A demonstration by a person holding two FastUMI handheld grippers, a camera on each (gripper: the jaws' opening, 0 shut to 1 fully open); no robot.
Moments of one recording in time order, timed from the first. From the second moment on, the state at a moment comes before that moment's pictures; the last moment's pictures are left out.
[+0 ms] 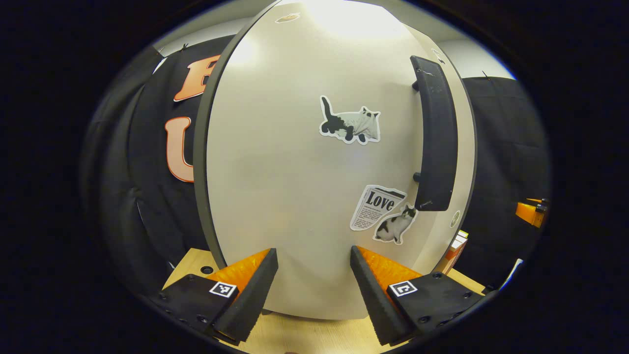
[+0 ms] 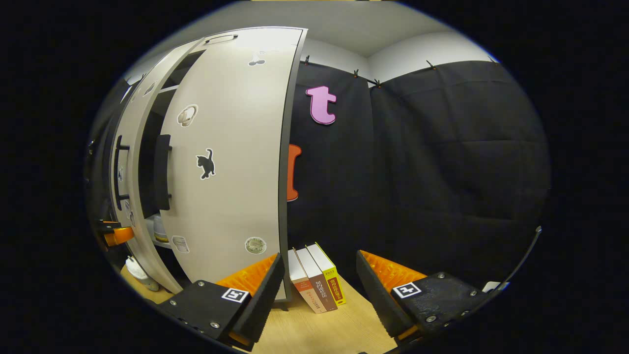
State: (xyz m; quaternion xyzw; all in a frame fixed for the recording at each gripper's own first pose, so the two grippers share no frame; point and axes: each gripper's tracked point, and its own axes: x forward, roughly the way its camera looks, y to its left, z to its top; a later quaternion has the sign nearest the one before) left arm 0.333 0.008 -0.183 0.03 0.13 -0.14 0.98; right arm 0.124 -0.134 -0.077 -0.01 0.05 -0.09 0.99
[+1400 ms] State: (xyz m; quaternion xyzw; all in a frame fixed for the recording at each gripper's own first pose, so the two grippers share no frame) left arm 0.219 0.032 0.032 0.06 0.02 -0.03 1.00; right arm 0.110 -0.153 0.064 0.00 -0.01 0.02 1.00
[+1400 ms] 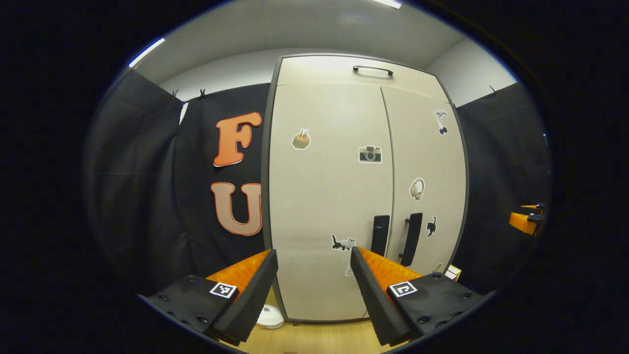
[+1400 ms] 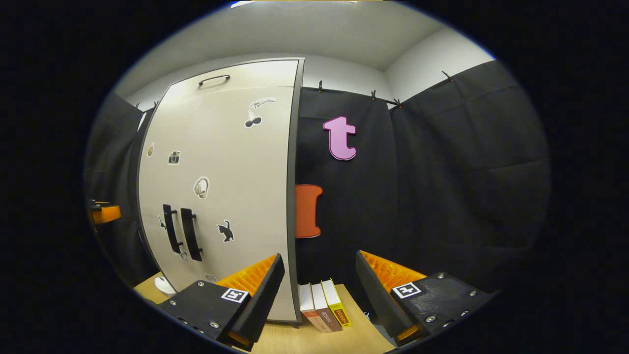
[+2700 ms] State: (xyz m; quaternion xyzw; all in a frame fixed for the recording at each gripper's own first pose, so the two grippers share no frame) left arm 0.127 0.119 0.082 0.03 0.00 0.02 1.00; right arm 0.055 -0.107 0.072 0.01 -0.02 0.06 1.00
